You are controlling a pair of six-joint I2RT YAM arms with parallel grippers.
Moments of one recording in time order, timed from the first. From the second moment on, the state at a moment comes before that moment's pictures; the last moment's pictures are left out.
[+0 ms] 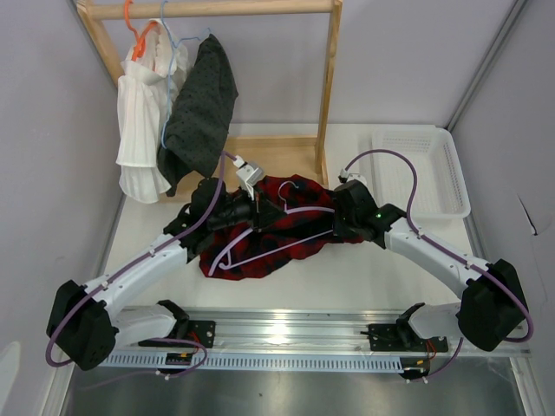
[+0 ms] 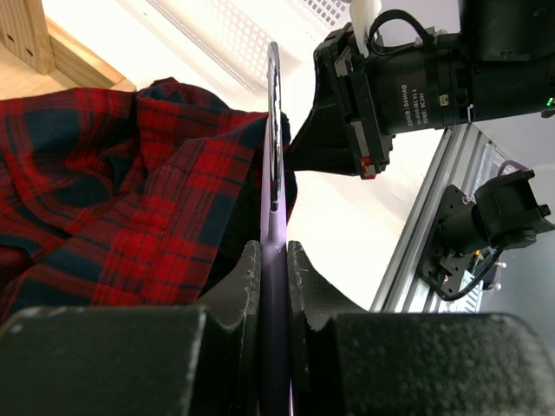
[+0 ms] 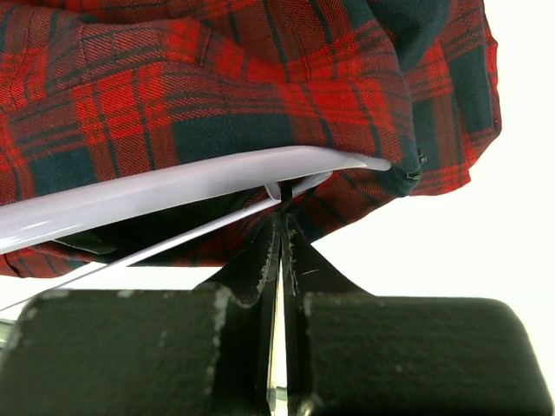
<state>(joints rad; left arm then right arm) -0.60 1.13 0.78 0.10 0.49 -0.31 0.64 1.32 0.96 -0.52 0.20 0.53</state>
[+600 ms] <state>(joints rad) -0.60 1.12 0.71 0.20 0.51 -0.34 0.65 1.31 0.96 -0.56 0.21 0.53</state>
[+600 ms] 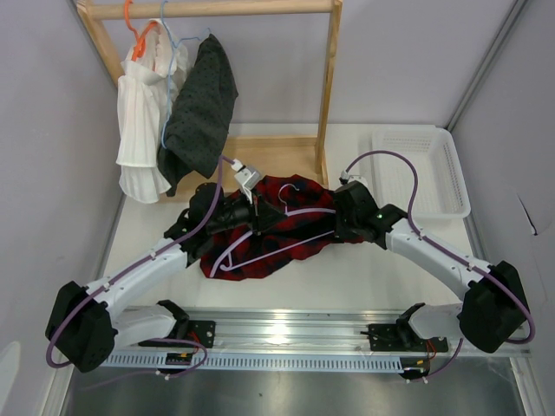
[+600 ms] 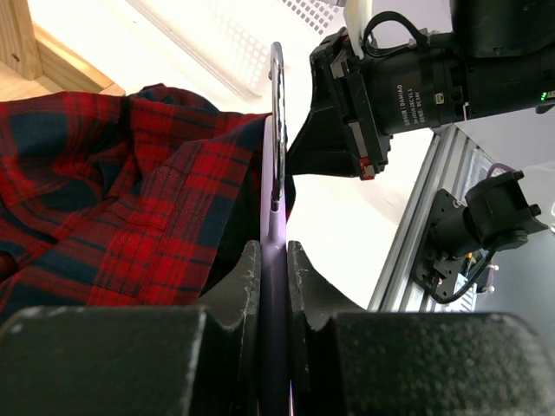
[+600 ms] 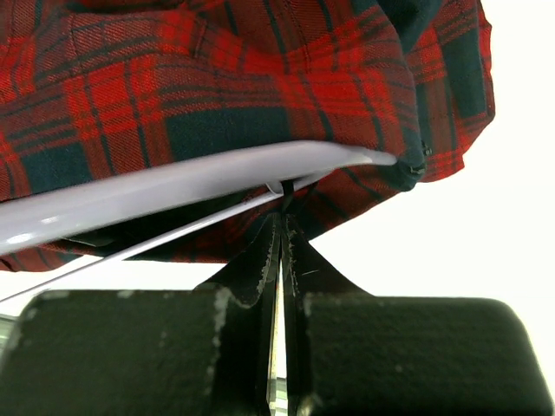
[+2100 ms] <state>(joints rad) -0.50 1.19 0.55 0.61 0.69 -0.50 0.67 1.30 0.98 -0.59 0.23 0.53</state>
